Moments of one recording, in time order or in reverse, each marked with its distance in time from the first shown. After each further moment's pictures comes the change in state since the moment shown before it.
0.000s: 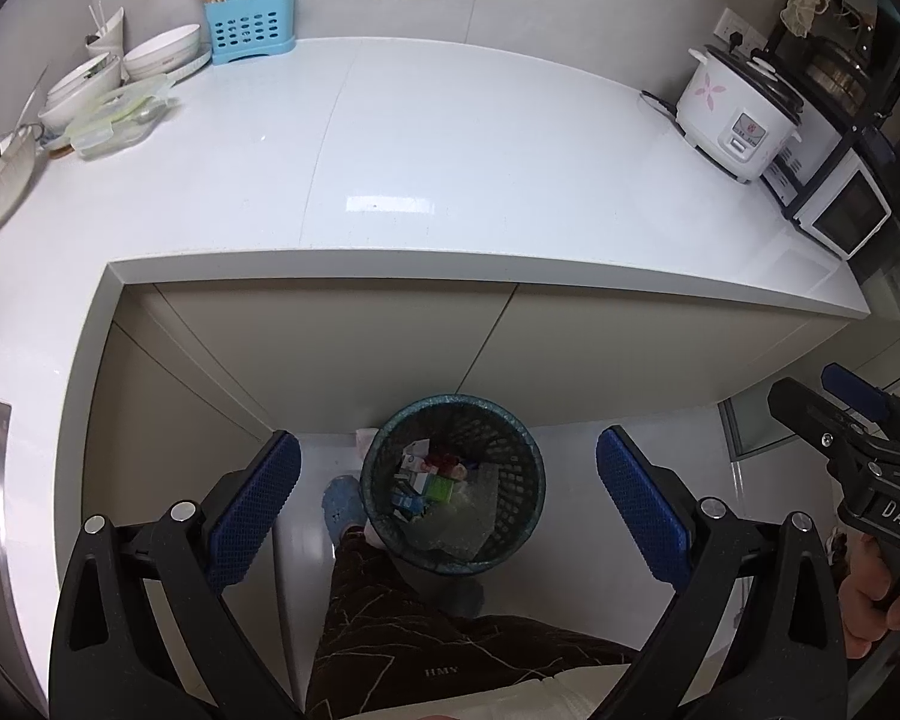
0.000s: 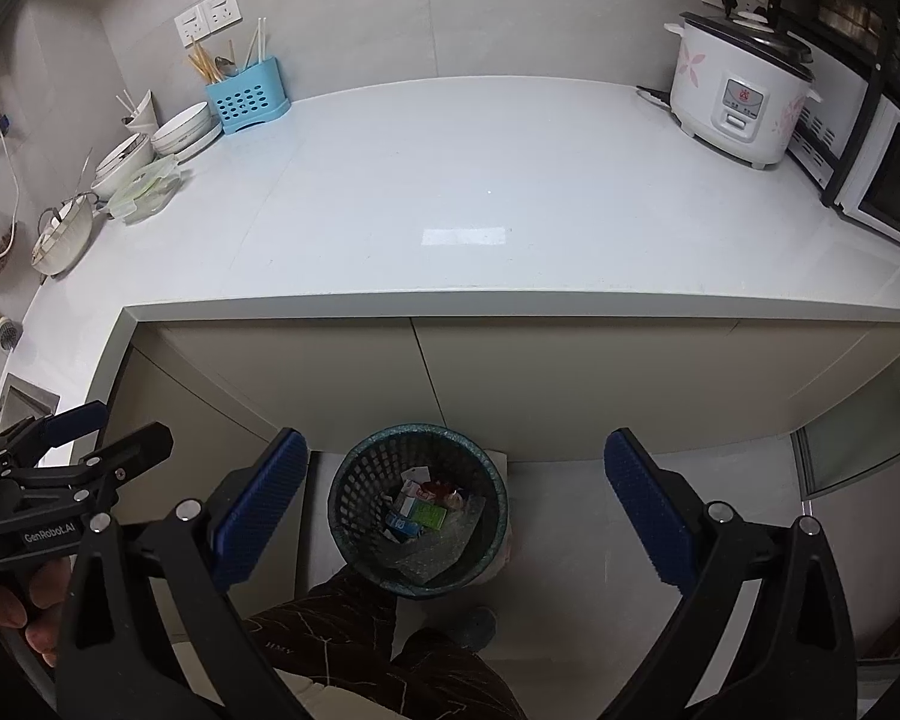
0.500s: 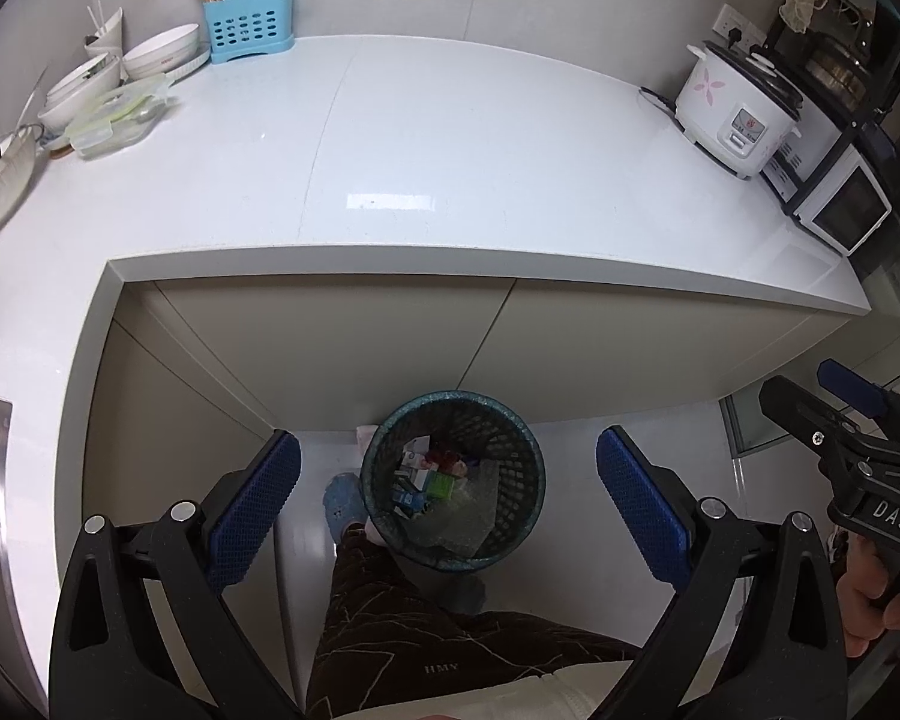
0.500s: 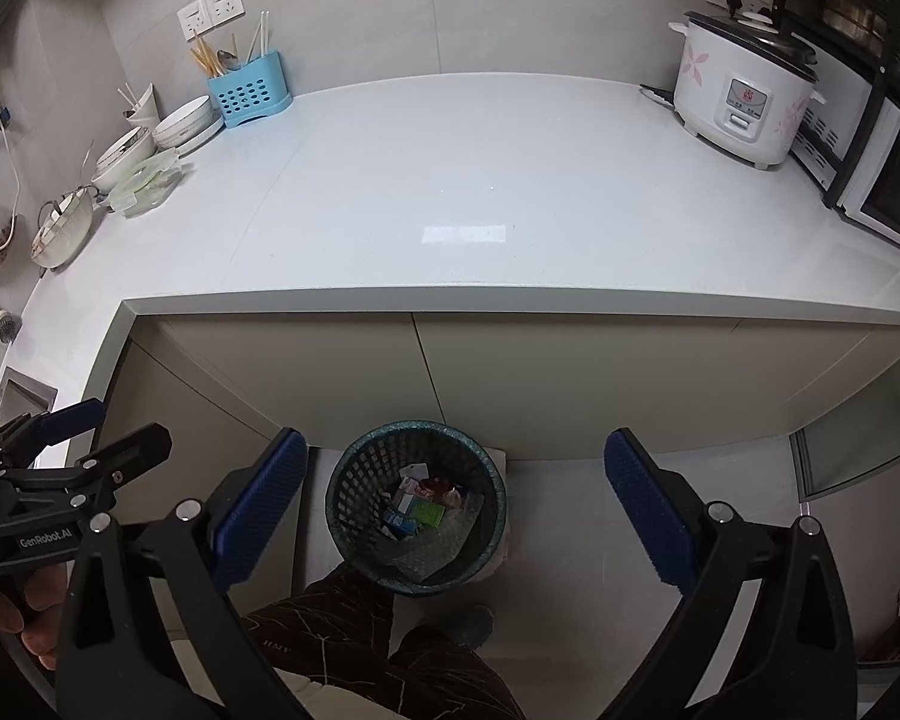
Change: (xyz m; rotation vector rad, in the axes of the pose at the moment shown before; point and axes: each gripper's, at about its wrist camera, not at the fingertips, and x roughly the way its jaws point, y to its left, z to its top) left arm 0.001 -0.001 -0.002 0.006 0.005 0.003; right arm 0.003 0.000 -0.002 -0.010 0.005 -0.002
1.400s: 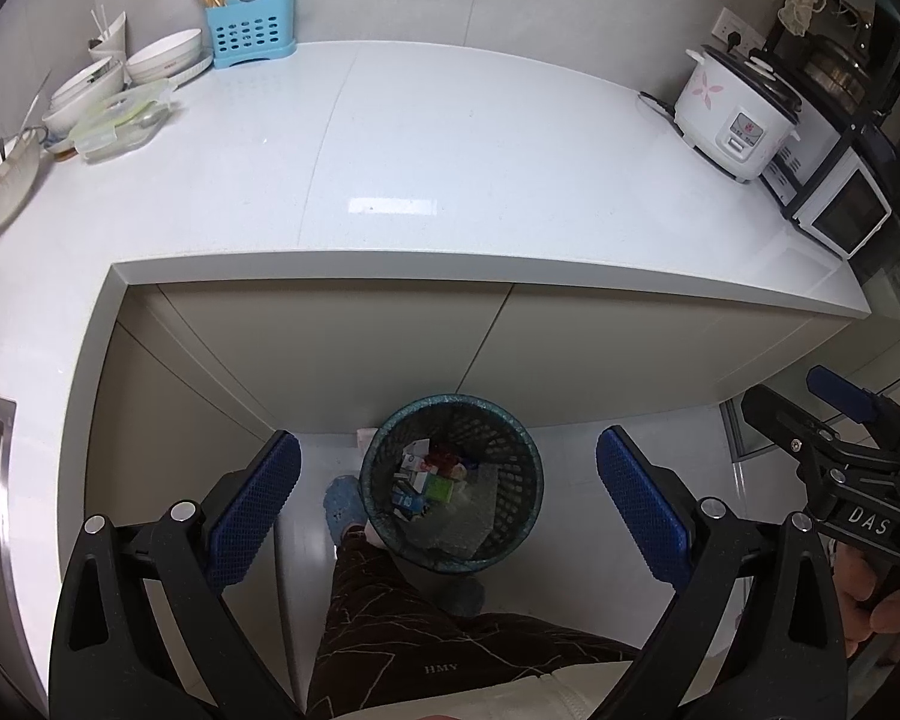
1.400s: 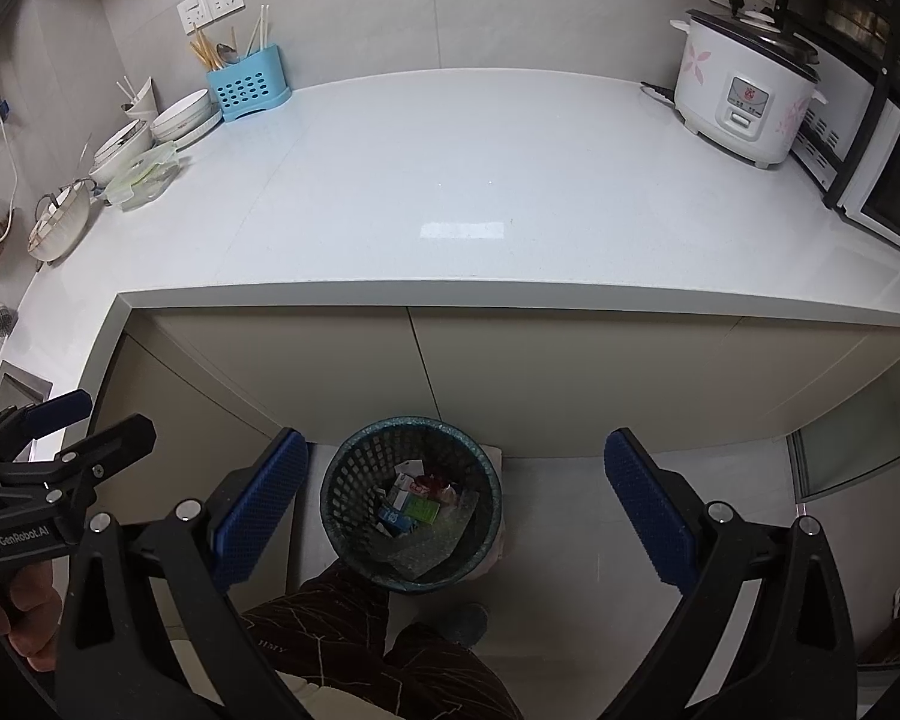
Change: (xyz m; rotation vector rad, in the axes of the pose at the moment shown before) left arm -0.006 -0.003 0.000 -0.004 -0.009 0.001; right arm 0.004 -0.002 -0.003 -0.015 0.006 -0.003
